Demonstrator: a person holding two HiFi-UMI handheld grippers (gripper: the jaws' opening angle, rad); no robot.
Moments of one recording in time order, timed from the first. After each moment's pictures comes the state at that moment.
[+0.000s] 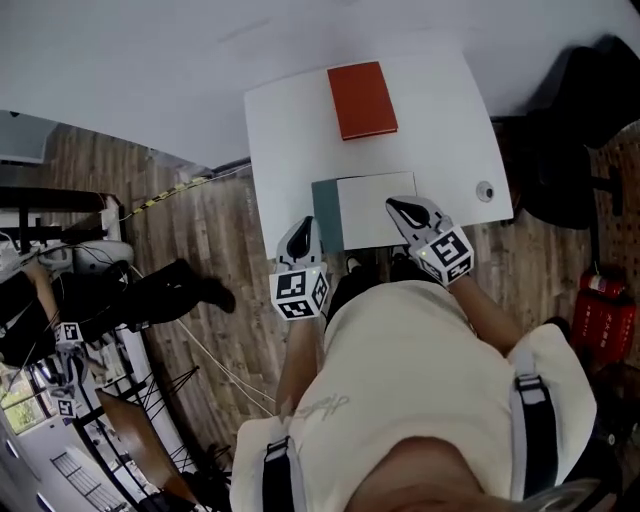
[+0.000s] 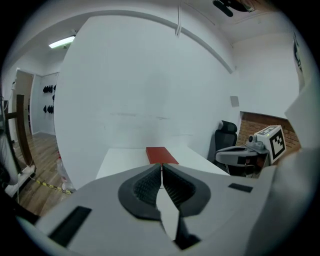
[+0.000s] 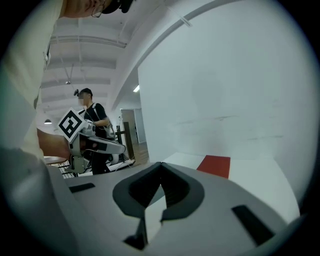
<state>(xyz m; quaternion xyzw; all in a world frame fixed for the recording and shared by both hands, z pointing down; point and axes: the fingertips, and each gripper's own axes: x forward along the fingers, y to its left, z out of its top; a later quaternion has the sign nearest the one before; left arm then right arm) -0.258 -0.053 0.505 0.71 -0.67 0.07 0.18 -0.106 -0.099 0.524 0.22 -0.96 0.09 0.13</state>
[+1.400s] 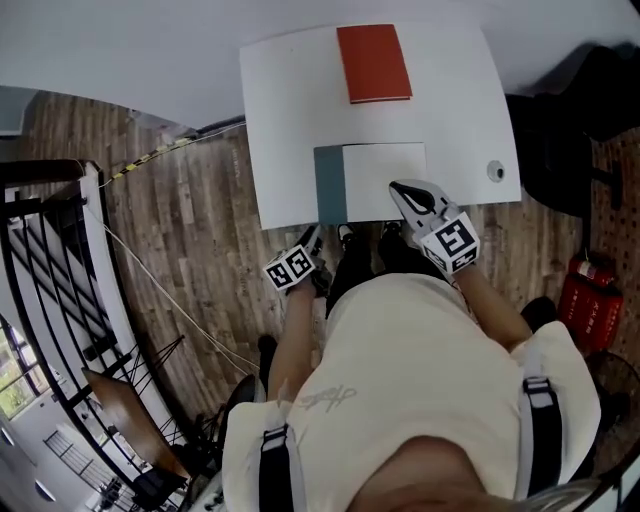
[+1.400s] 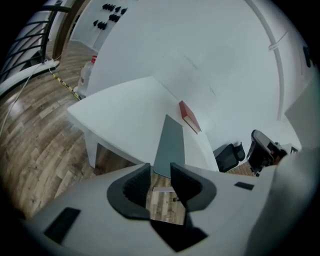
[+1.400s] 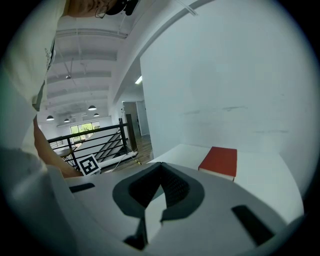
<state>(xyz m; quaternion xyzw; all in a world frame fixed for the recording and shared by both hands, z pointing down) -0.286 0.039 0.746 0.57 -0.62 -0.05 0.55 -0.127 -0.084 0.554 0.20 -0.96 0.09 0.18</state>
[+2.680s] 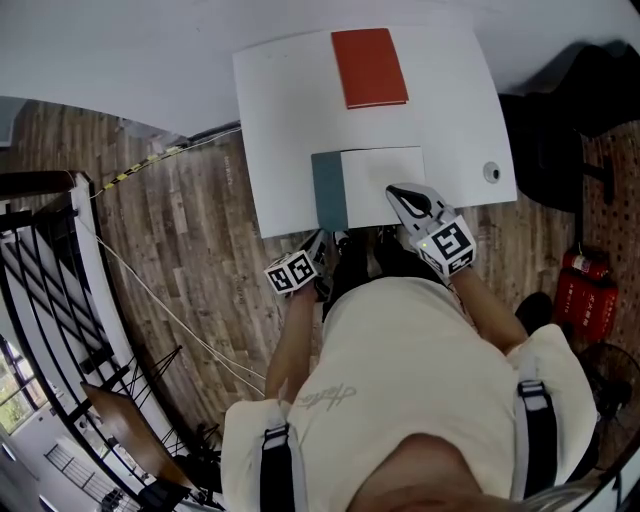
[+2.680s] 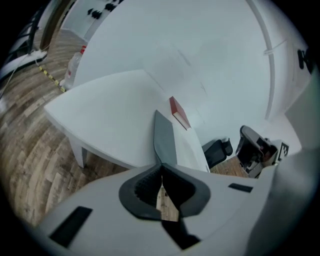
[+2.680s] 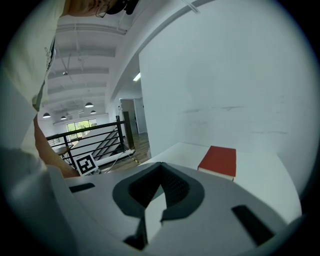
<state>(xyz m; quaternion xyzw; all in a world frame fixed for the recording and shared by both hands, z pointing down) -0.269 0.025 0.740 0.61 -0.56 -0.06 0.56 -0.136 -0.087 0.558 0.21 -0.95 0.09 0.20</state>
